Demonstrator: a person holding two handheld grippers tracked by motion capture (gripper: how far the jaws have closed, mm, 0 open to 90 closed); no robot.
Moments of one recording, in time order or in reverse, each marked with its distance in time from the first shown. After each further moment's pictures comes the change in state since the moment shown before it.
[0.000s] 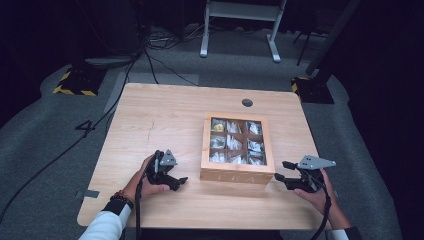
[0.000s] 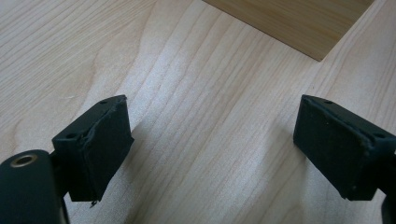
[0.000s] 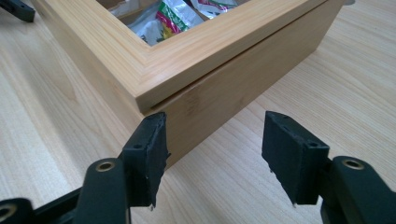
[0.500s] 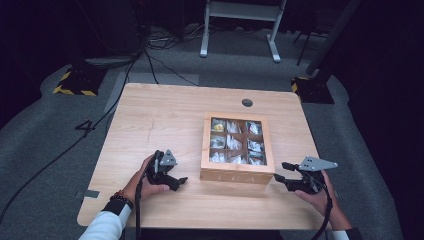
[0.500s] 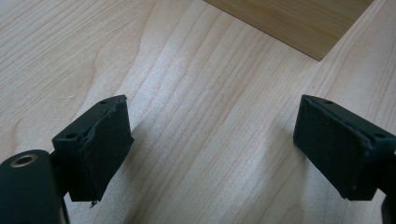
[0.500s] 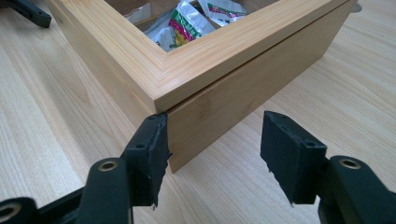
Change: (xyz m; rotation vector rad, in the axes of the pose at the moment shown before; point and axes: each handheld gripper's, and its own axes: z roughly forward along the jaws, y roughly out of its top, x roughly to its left) left arm 0.000 0.000 0.000 0.001 0.000 -0.001; right arm 0.003 0.000 -0.004 -0.020 0.021 -0.007
